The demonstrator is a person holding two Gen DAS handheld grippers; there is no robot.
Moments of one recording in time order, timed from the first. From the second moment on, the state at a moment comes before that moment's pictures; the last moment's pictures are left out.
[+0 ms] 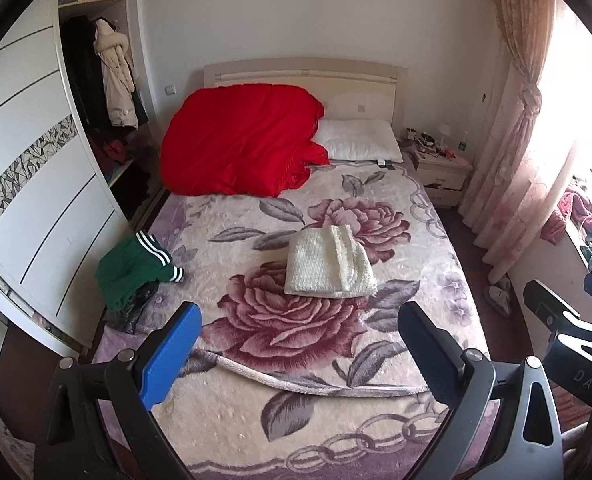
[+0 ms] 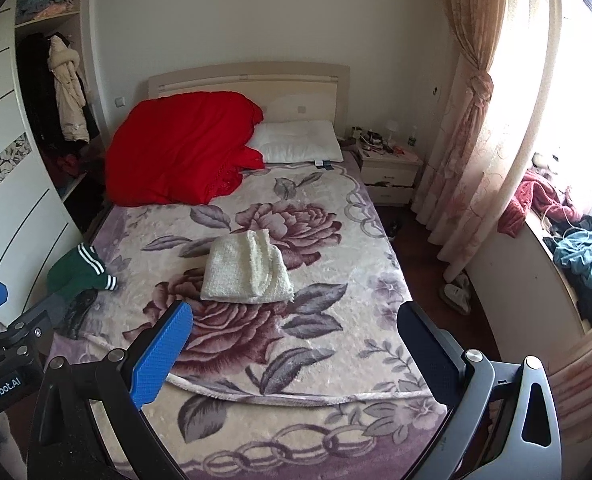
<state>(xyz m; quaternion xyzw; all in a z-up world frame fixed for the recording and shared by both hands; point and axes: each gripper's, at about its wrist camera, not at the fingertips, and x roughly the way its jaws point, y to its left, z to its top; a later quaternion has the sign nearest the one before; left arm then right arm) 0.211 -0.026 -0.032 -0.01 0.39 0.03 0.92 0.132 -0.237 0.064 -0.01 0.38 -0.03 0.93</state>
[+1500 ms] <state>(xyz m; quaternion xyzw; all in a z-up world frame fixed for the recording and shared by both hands) 0.189 -0.026 -0.019 -0.01 0.36 0.04 0.93 0.124 -0.237 0.098 -0.02 0.35 -0.02 0.94</state>
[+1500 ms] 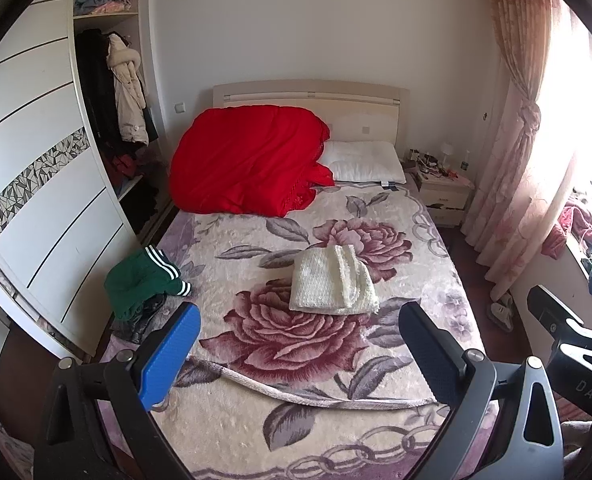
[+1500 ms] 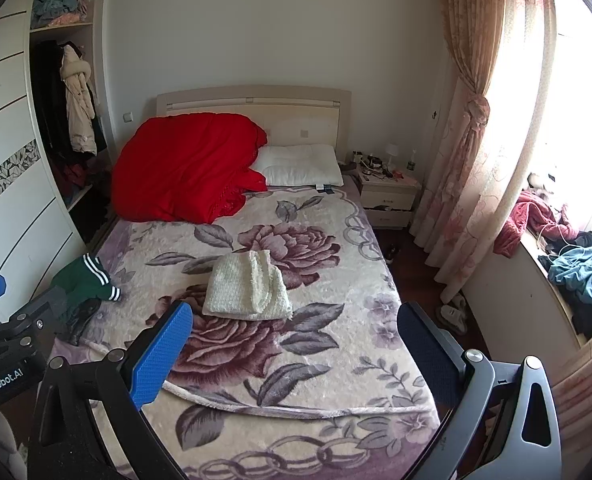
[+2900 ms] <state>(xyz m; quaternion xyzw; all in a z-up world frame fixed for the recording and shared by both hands) 0.185 -0.029 -0.003 -0.01 0.34 0.04 0.94 0.113 -0.219 0.102 -0.02 0.33 -0.01 0.94</state>
